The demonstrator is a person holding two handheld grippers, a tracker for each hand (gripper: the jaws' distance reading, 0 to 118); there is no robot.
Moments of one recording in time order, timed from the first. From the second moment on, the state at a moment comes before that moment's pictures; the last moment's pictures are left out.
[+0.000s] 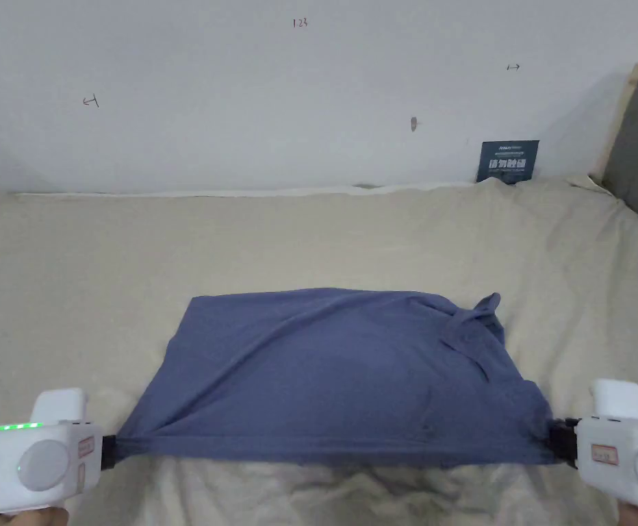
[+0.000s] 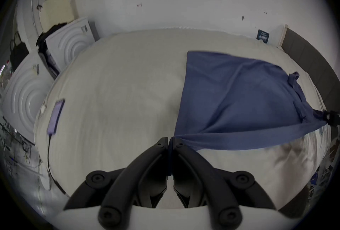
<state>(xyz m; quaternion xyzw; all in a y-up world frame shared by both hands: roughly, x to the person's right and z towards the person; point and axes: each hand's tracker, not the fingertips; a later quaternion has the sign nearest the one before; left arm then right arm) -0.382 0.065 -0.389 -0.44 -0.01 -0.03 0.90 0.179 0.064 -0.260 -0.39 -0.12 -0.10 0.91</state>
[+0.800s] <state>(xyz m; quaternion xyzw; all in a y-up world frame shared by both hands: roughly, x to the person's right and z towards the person) -0.414 0.040 -0.254 -0.47 -0.03 0.02 0.88 0.182 0.030 -0.146 -0.43 -0.12 -0.12 0.89</state>
